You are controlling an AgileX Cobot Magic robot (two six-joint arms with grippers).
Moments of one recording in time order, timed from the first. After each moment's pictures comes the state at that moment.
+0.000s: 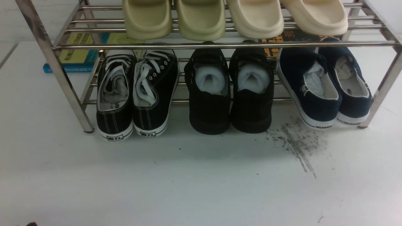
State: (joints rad) right arm 0.11 0.81 -0.70 0.12 0.99 0.20; left arm -0.10 -0.01 0.01 0.11 0.42 -0.37
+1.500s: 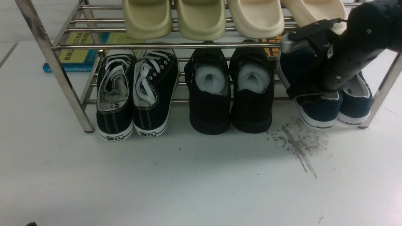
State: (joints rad) right arm 0.32 1.80 -1.46 -0.03 0.82 -0.05; left arm -0.10 -0.01 0.01 0.11 0.42 -0.37
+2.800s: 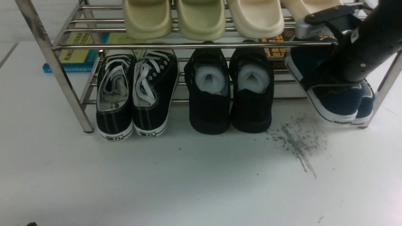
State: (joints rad) right arm 0.32 1.62 -1.47 0.06 1.01 -0.04; left arm -0.10 -0.01 0.01 0.11 0.42 -0.37
